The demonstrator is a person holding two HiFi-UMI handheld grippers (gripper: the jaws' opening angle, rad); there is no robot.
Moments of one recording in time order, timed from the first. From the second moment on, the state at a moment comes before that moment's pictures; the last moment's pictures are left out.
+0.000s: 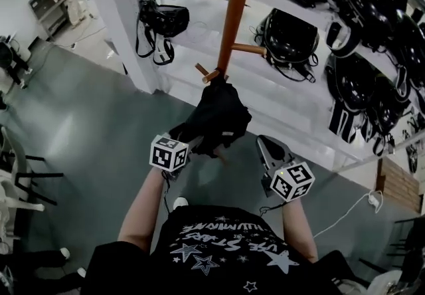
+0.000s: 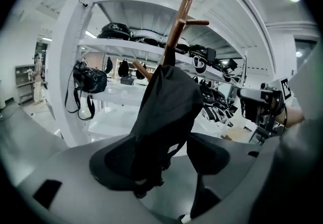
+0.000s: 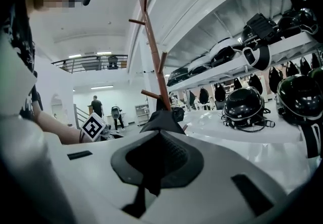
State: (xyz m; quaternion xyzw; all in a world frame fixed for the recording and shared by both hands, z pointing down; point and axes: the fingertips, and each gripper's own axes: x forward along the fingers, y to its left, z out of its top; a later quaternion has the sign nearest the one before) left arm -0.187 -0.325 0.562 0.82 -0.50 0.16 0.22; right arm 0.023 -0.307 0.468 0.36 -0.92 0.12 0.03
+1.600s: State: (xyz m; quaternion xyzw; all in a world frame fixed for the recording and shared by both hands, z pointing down) left arm -0.077 0.050 0.504 0.69 -0.69 0.04 0.21; right arm 0.058 -0.113 0.517 0.18 -0.97 0.14 0.11
